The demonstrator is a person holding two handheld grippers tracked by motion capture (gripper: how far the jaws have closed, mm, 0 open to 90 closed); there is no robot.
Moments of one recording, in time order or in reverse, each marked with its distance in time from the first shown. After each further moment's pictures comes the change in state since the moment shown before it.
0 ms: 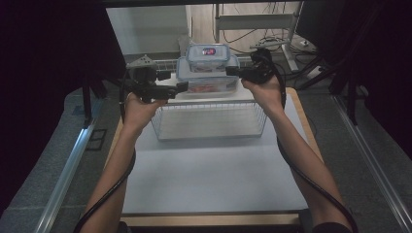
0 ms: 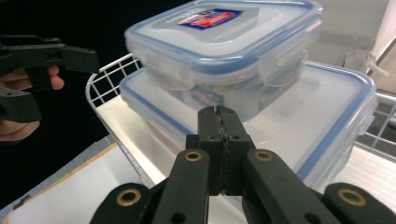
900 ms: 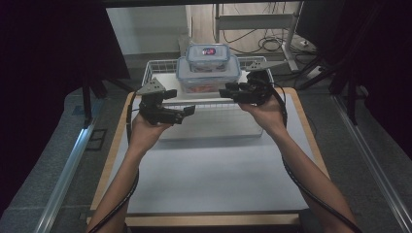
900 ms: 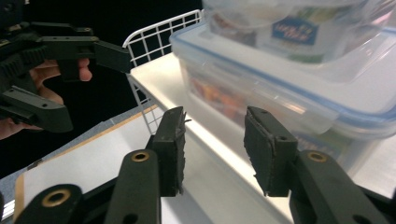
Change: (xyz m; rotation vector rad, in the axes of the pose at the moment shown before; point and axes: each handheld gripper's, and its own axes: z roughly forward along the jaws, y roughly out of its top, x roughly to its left) left arm -0.037 -0.043 0.002 0.029 -0.024 0.078; right arm 0.038 -0.039 -0.012 0.023 0.042 -0.101
